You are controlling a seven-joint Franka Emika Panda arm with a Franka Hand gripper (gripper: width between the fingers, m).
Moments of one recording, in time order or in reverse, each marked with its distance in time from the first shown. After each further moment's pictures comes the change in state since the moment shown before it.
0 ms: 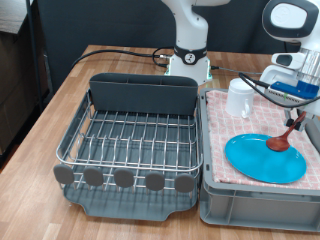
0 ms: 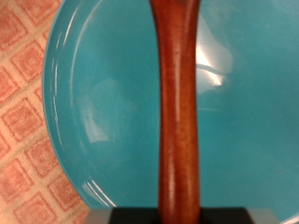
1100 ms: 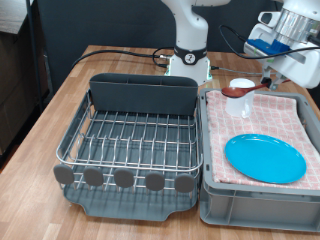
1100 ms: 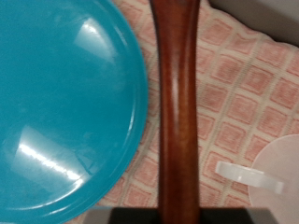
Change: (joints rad) arm -0.003 -0.310 -0.015 -0.199 0.309 -0.208 0.243
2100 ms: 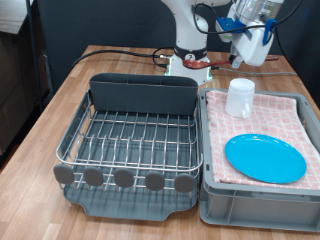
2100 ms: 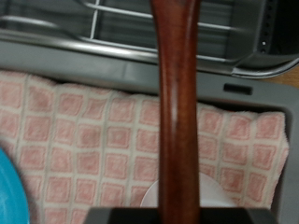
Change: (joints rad) arm -0.004 -0.248 -0.128 -0.190 0.158 -0.090 0.016
